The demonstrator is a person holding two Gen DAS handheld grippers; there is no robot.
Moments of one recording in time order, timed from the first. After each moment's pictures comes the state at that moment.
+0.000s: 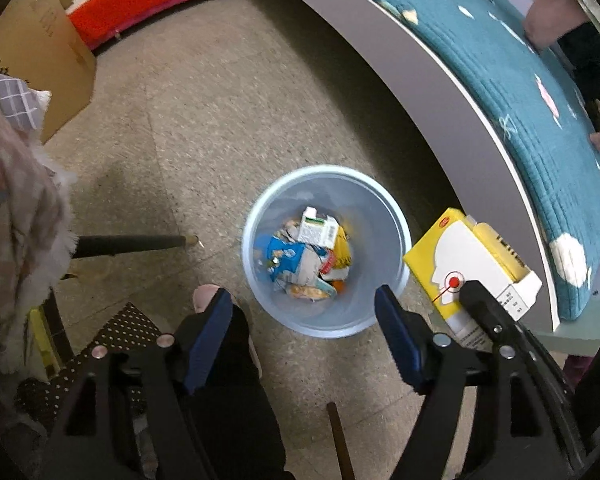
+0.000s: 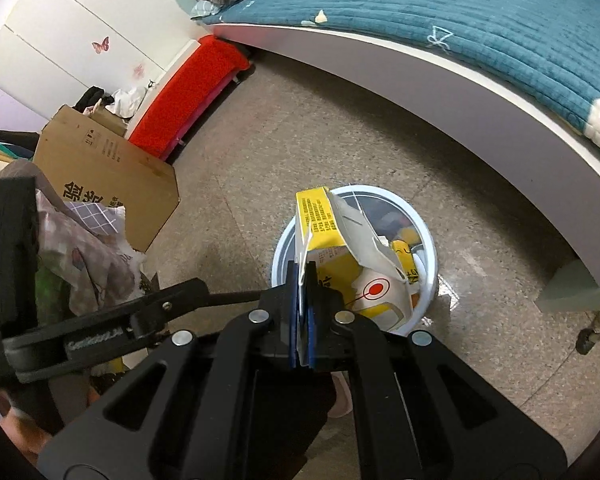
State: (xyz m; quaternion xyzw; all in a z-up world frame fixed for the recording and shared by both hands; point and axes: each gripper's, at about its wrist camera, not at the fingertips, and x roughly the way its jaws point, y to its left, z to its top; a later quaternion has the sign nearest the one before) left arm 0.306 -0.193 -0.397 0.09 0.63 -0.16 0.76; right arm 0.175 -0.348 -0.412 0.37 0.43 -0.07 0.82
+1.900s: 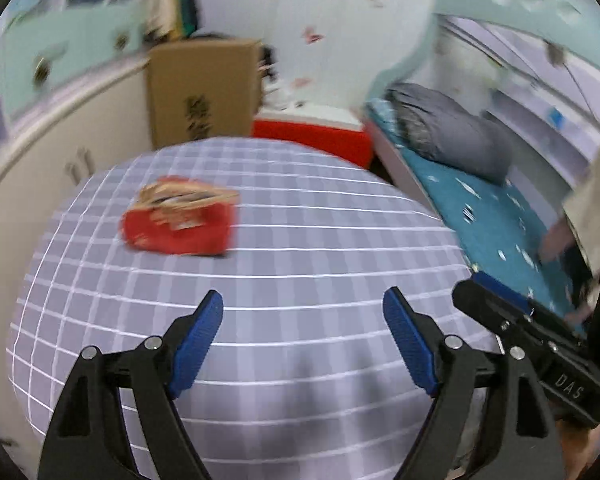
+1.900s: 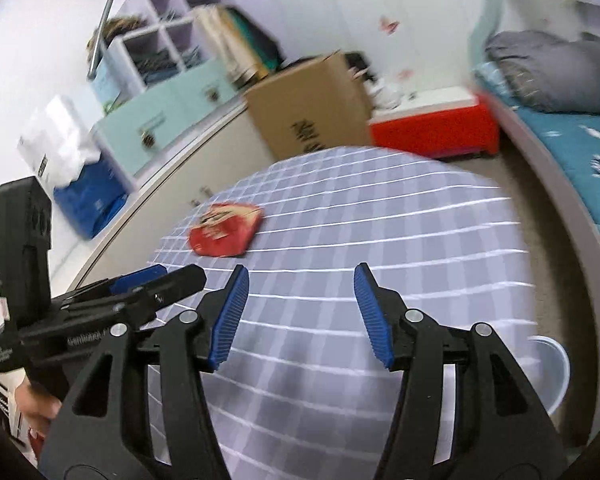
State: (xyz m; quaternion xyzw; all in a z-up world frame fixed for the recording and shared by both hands) left arm 0.227 0.221 -0.084 -0.09 0.40 -0.03 0.91; right arm 0.221 0.020 -0.091 0.13 0.33 0.25 0.90
